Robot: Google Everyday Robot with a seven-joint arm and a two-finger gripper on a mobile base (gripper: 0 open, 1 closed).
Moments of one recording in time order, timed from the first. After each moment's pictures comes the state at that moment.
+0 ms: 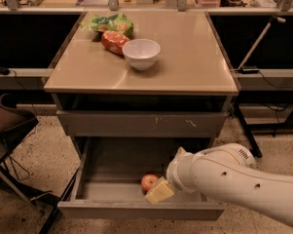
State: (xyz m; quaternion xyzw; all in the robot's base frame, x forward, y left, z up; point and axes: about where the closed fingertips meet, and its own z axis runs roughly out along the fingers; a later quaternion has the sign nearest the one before) arm 0.443 -0.066 0.623 -0.43 0.86 0.07 0.27
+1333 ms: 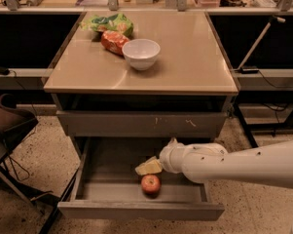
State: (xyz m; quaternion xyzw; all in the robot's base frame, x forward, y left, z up) arm 0.557 -0.041 0.546 -0.33 0.86 0.14 0.37
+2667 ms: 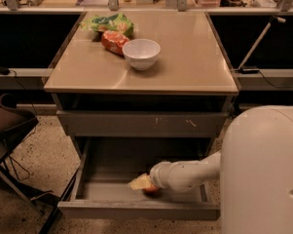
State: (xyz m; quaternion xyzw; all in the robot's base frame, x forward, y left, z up) arm 0.546 -0.009 0.418 -0.28 0.89 0.19 0.30
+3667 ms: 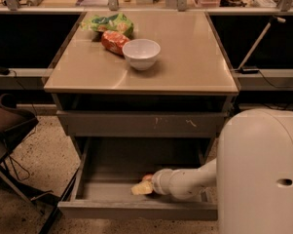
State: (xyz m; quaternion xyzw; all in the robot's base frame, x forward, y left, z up) arm 0.534 -0.014 0.383 -0.25 0.91 0.20 0.28
